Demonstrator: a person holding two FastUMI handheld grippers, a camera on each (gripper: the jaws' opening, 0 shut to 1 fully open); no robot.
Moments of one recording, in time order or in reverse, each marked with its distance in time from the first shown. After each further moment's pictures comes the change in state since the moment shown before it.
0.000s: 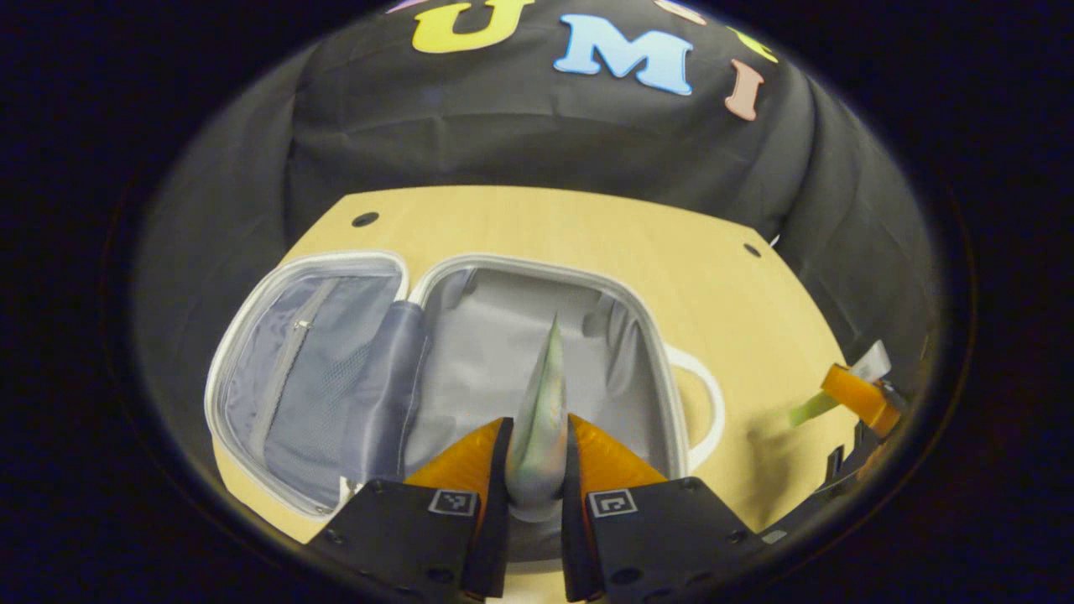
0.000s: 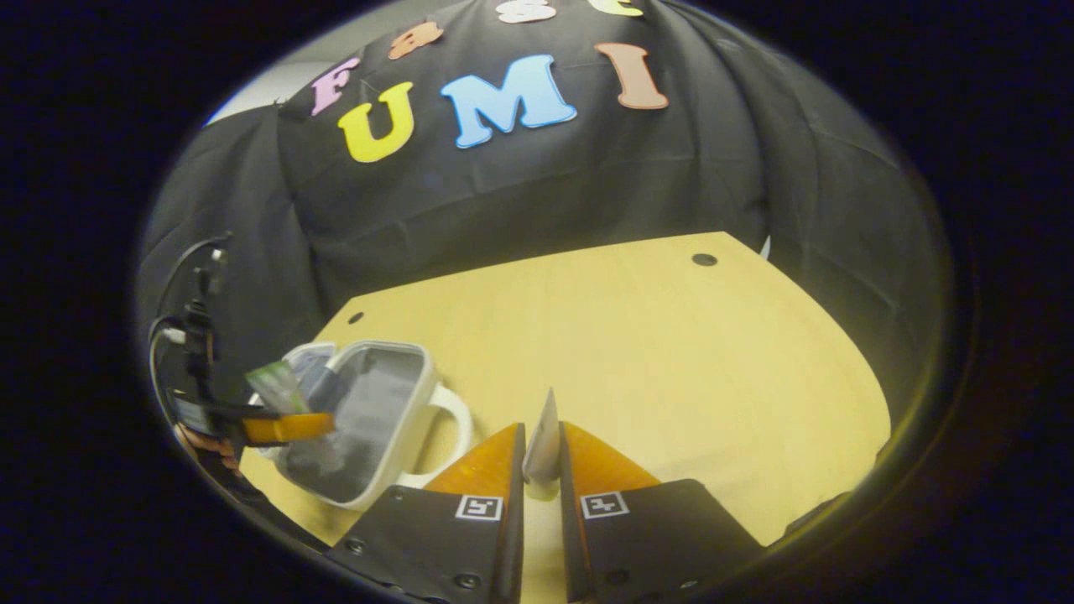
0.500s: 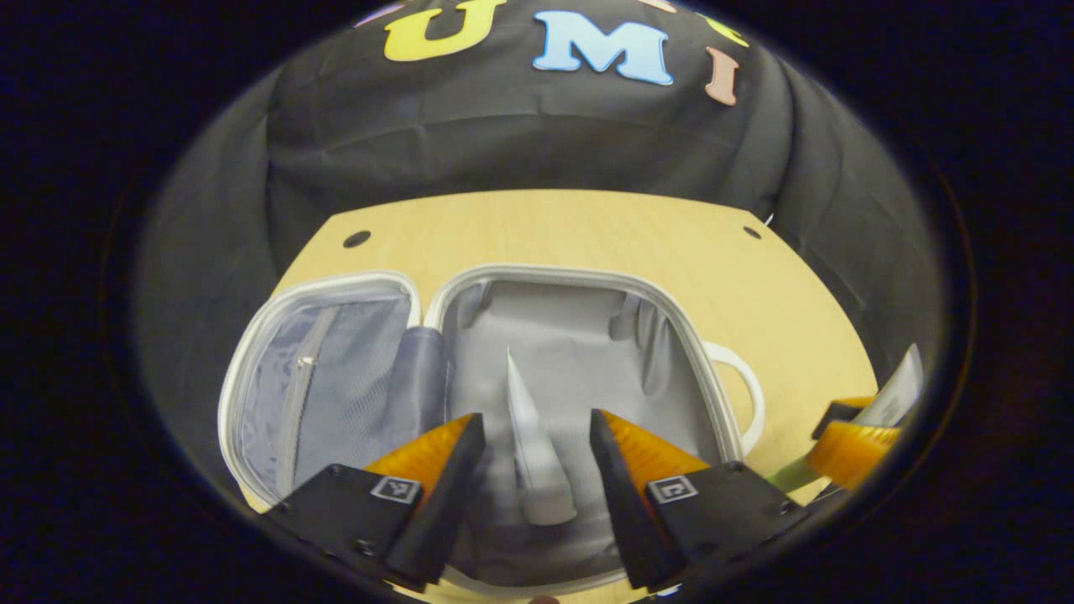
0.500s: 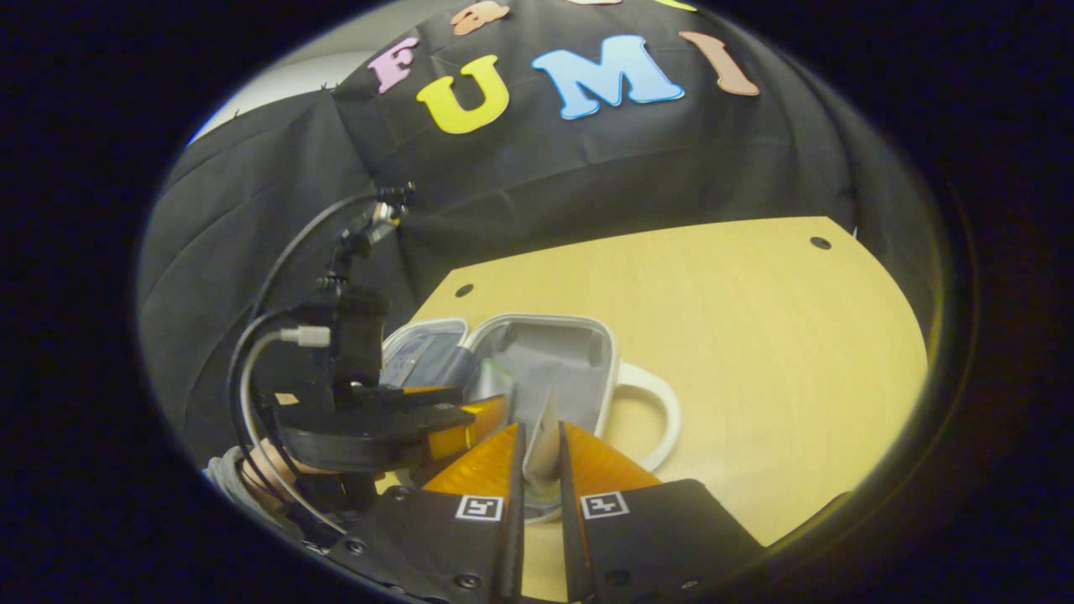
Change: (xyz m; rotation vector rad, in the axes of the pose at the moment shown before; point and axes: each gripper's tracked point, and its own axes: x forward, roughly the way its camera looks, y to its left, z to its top) left arm -0.004 0.022 0.034 0.091 -0.099 -0.027; right arm 0.015 0.154 -0.027 -0.040 0.130 0.234
